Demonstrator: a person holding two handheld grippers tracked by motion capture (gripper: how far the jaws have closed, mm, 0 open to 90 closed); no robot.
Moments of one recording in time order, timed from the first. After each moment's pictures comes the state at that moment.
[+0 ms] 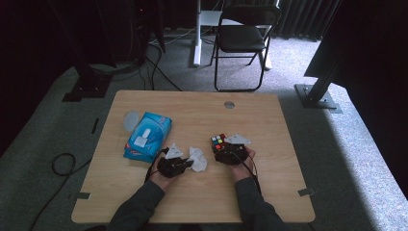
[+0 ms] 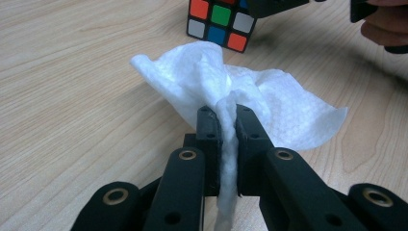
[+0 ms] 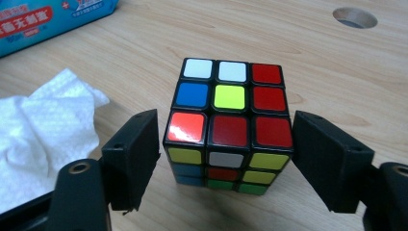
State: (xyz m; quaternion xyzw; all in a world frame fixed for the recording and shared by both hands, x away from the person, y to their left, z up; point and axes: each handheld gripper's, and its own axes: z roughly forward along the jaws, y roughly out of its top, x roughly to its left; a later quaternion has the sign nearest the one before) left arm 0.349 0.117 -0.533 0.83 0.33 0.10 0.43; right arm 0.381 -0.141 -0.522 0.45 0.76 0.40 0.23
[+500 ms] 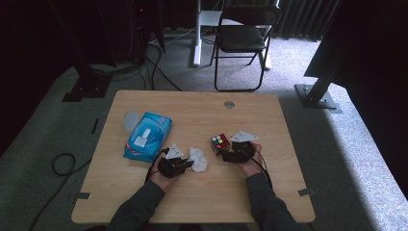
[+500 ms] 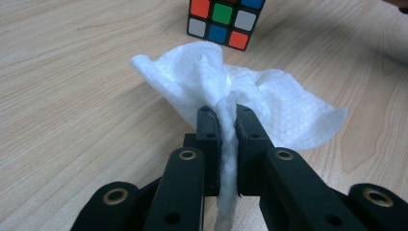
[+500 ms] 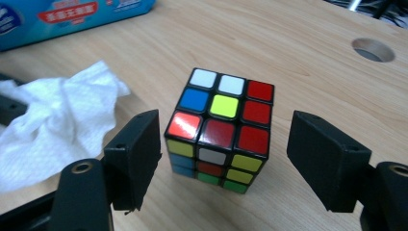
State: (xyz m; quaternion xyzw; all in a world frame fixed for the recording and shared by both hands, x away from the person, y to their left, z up) left arm 0.349 0.116 -0.534 0.83 0.33 0.10 0.43; right arm 0.385 -0.167 -0.504 0.37 0.81 0.41 0.21
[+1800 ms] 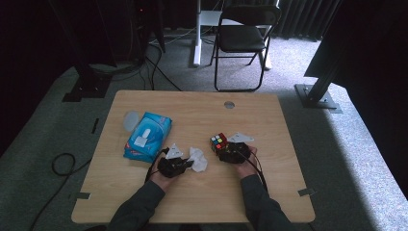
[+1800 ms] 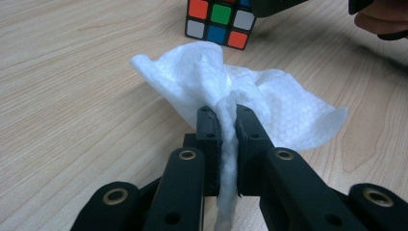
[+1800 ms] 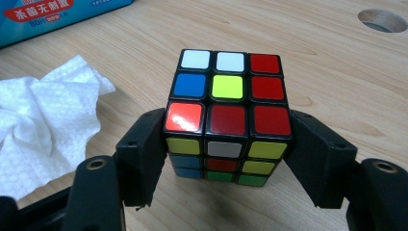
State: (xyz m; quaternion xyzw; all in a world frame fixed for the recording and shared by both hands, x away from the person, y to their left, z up) left arm 0.349 0.116 -0.534 0.83 0.33 0.10 0.43; right arm 0.390 -0.156 -0.525 0.41 0.79 0.41 0.20
